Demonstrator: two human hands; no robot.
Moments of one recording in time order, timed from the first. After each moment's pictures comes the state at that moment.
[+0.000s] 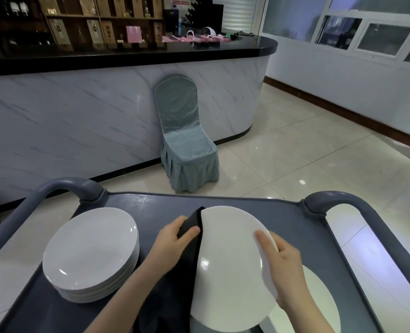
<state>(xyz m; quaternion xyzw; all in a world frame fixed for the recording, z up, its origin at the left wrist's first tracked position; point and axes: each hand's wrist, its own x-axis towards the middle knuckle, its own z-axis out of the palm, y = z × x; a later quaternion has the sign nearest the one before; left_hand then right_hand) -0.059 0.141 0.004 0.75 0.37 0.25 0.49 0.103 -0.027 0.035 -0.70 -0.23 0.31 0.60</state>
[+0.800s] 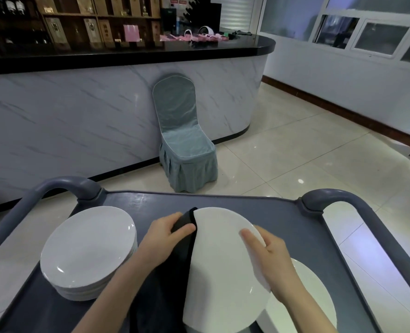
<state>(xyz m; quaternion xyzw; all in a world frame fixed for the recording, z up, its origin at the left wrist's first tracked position) -0.071 0.145 0.027 0.77 0.37 0.21 0.47 0.102 -0.022 0.047 -0.70 -0.34 0.33 0.54</state>
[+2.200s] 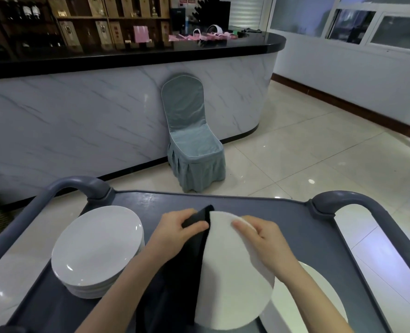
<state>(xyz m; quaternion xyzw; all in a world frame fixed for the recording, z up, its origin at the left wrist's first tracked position) -0.057 0.146 0.039 0.79 0.34 0.24 0.46 0.119 0.014 0.049 -0.69 -0.47 0.29 0.47</state>
